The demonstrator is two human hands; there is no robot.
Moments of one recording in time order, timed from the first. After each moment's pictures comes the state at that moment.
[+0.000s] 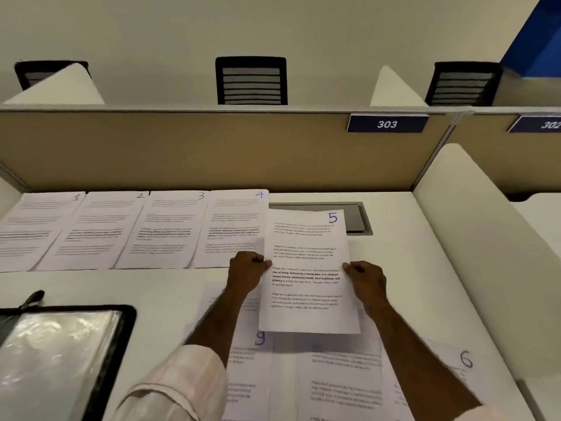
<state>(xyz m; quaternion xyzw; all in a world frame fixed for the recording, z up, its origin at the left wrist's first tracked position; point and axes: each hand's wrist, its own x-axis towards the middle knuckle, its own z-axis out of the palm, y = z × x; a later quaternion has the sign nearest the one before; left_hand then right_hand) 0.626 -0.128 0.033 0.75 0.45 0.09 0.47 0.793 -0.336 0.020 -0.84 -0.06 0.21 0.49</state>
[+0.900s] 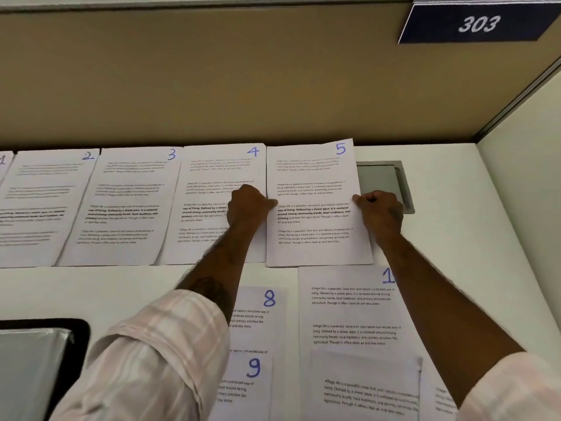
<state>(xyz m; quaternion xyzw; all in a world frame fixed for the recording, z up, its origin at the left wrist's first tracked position) 0.772 -0.016 -0.046 0.75 0.55 0.02 0.35 0.935 -0.212 -0.059 -0.90 -0.08 0.16 0.39</state>
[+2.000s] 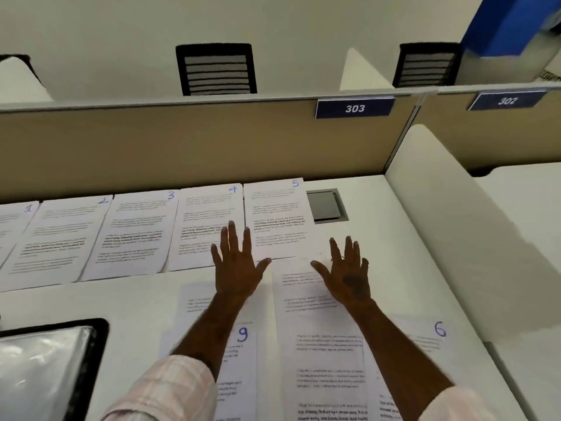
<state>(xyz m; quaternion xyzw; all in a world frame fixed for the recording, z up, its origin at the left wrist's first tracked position) 0.646 -0.148 0.002 0.94 0.34 0.06 0.08 0.792 -0.351 -0.004 -0.95 -0.26 0.12 0.12</state>
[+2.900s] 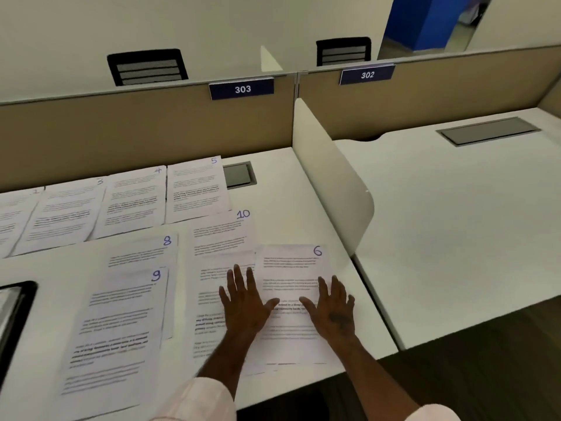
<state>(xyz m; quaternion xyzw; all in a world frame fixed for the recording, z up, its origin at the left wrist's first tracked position) 0.607 -0.493 -0.028 0.93 0.34 -0.09 0.13 0.696 -0.673 -0.037 -0.96 -0.18 0.18 0.10</state>
